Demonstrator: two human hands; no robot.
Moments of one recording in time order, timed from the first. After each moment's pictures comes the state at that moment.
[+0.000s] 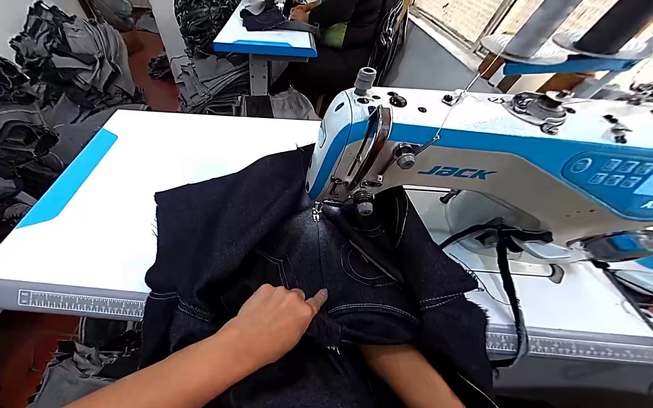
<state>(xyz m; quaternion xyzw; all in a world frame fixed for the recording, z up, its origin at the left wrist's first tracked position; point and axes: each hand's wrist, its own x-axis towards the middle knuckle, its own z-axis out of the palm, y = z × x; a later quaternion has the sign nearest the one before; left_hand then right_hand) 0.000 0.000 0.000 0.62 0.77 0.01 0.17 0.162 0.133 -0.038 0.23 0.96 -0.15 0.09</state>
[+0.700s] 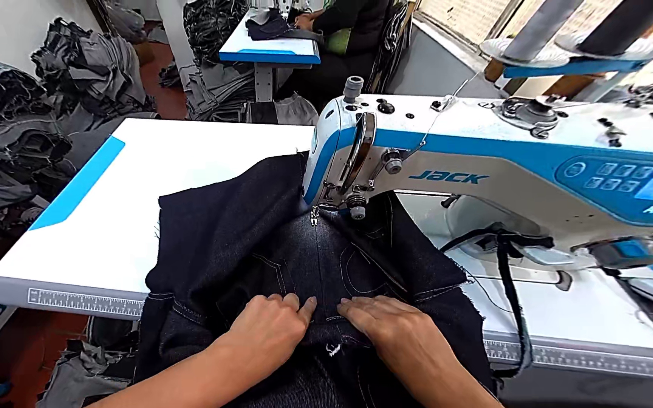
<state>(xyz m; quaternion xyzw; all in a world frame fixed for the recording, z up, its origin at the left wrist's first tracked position) 0.015 -0.010 -0.015 0.63 0.78 0.01 -0.01 0.154 0.183 -0.038 -0.05 0.97 -0.01 -0.23</state>
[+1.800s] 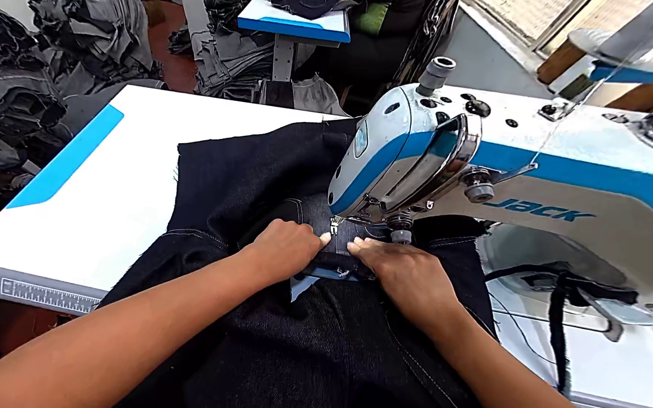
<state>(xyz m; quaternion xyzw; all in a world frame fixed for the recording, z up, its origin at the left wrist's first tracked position) -0.092 0.073 0.022 0.56 0.81 -0.07 0.17 0.057 0.242 -0.025 -0.03 0.99 0.03 -0.17</state>
